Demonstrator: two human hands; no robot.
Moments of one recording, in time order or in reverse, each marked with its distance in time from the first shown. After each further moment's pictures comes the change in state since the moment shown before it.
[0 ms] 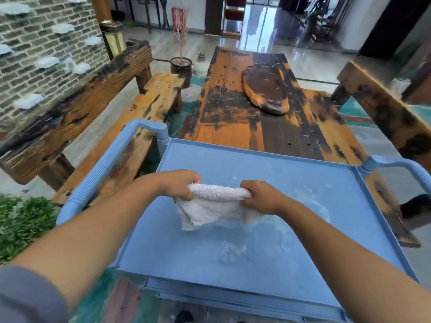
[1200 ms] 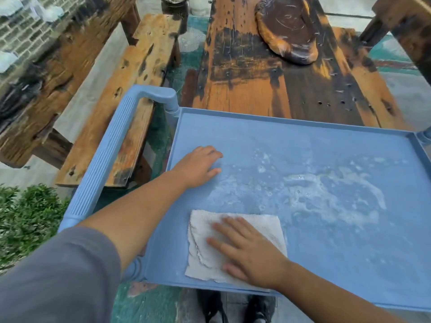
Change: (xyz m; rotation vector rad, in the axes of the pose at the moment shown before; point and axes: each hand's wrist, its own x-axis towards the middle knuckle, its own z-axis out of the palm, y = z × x) left_hand 0.104 -0.108 0.033 0.248 0.225 0.139; right_hand -0.005 -0.046 0.170 -0.449 -0.013 -0.508
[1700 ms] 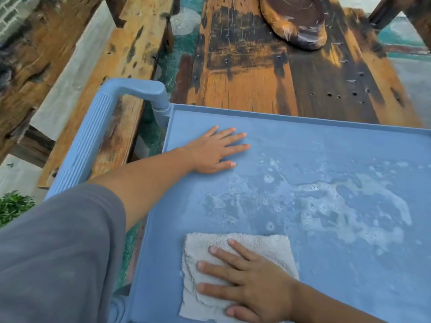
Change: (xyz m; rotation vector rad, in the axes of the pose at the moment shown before) left_hand 0.101 -0.038 0.009 0.310 -0.084 0.379; right_hand 0.010 0.025 0.022 0.001 -0.079 -0.250
